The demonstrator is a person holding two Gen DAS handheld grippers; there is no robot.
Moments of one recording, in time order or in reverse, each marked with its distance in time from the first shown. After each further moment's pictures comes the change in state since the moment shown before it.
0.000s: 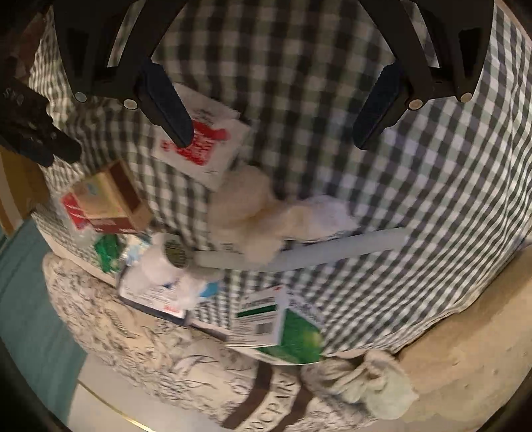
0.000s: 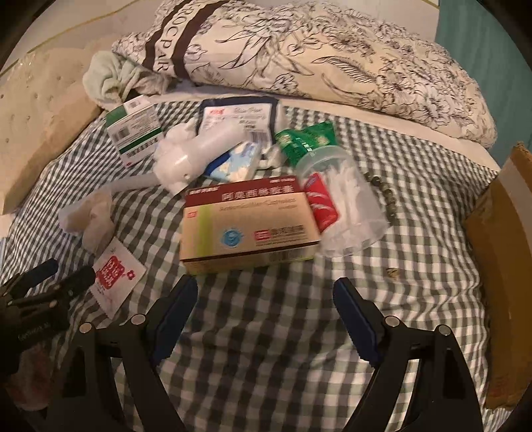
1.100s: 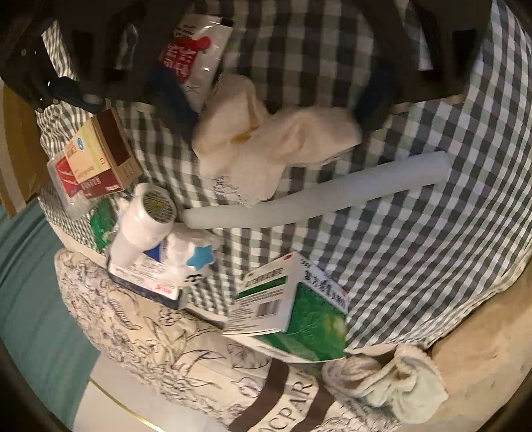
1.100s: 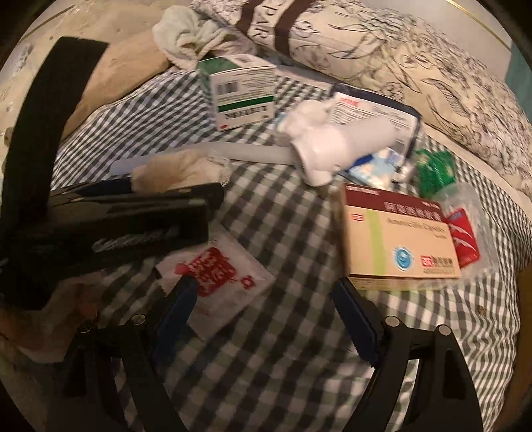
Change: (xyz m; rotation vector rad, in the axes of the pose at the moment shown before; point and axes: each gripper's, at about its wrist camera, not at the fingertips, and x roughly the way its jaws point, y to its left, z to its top) left arm 0.046 0.009 0.048 0.050 0.007 -0.113; right arm 0.027 0.105 0.001 -0.226 0.042 0.120
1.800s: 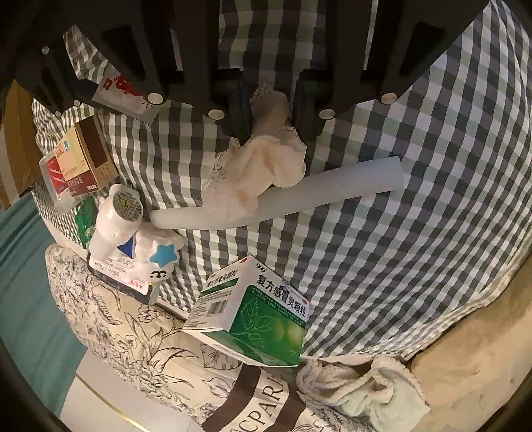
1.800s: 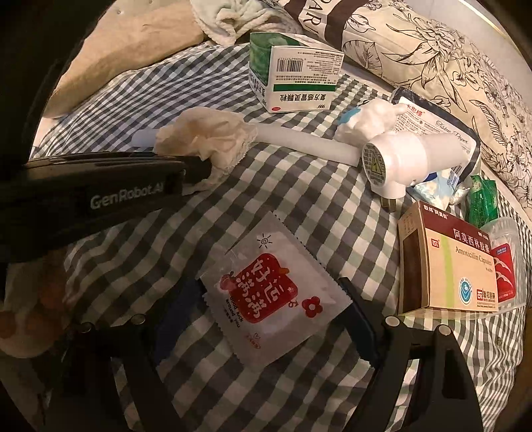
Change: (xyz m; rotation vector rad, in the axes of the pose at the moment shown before) left arm -0.009 0.031 0.000 -0.029 0.017 0.004; right arm 0.028 0.037 0.004 -0.120 0.049 0.029
